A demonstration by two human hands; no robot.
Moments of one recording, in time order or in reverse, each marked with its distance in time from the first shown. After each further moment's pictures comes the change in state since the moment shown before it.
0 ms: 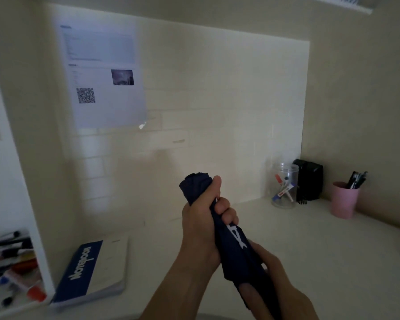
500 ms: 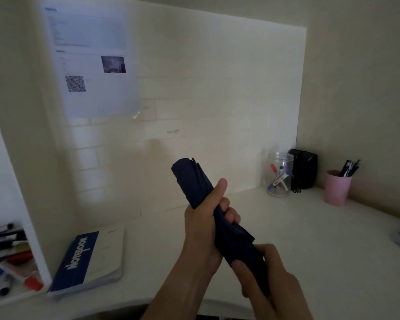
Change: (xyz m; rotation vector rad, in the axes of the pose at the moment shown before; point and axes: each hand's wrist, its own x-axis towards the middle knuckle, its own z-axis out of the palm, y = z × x) left_hand -0.006 -0.021 -0.013 0.047 0.014 0.017; right_hand -0.002 0.002 -0.006 -0.026 -0.060 0.079
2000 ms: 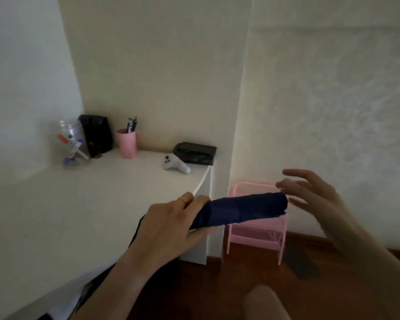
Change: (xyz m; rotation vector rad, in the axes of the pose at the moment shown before) left_hand -0.098 -0.177 0.108 1.371 -1.204 1.012; right_hand -0.235 0.027 -0.269 -0.148 0.905 0.288
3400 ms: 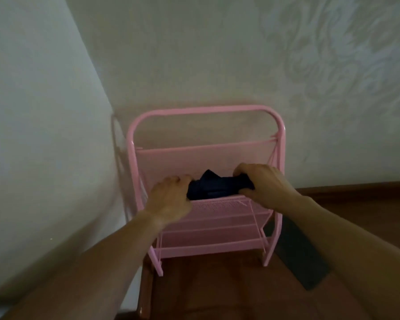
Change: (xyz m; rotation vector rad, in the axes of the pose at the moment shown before) left_hand 0.347 -0.023 0.851 -0.287 -0.627 -0.111; right_hand 0.470 0.745 -0.030 -0.978 -0.337 0.048
